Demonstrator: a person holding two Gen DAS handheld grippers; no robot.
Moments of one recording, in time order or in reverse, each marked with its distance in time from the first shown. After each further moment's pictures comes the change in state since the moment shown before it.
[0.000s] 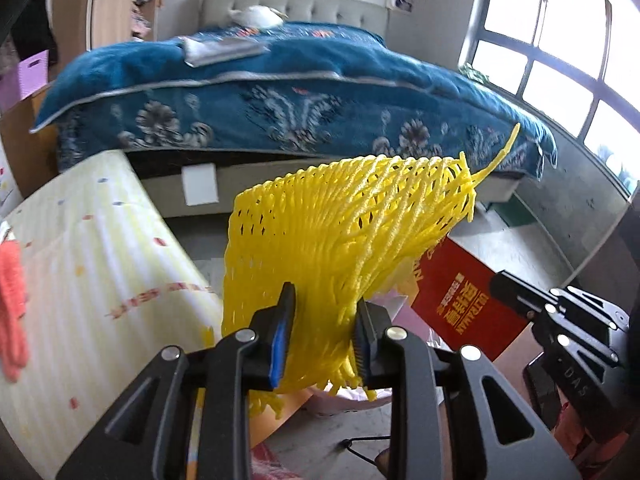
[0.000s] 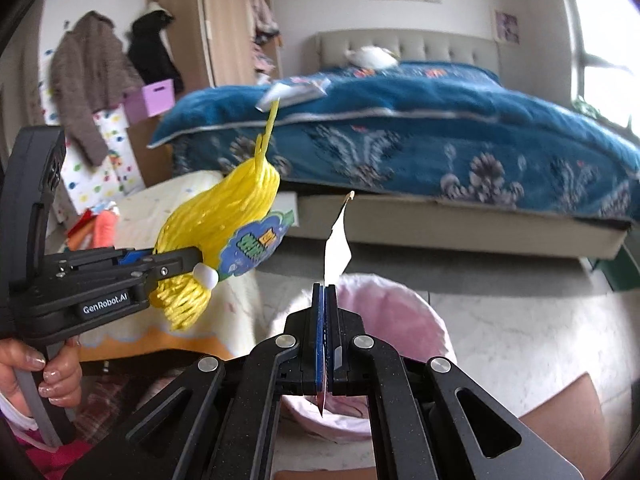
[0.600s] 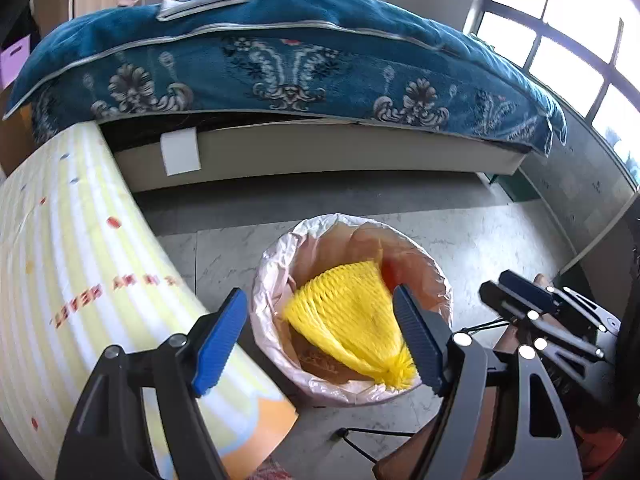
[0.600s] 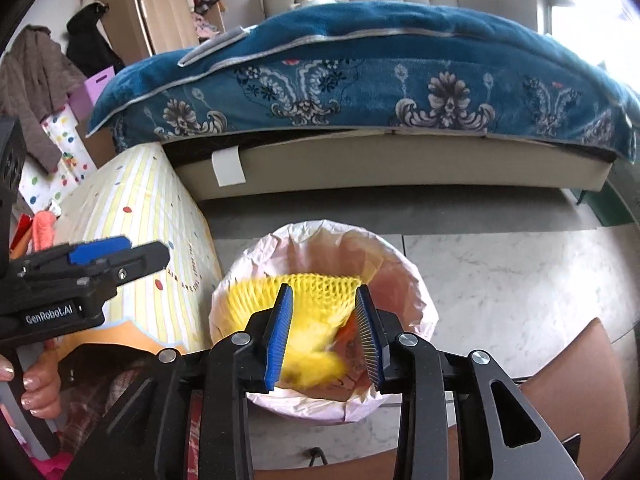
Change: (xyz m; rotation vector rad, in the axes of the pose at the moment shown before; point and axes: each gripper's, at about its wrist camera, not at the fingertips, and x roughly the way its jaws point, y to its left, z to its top) left arm 0.047 -0.001 0.001 -0.018 0.112 -0.006; right arm 0.047 -0.047 -0.022 0.130 0.140 -0.092
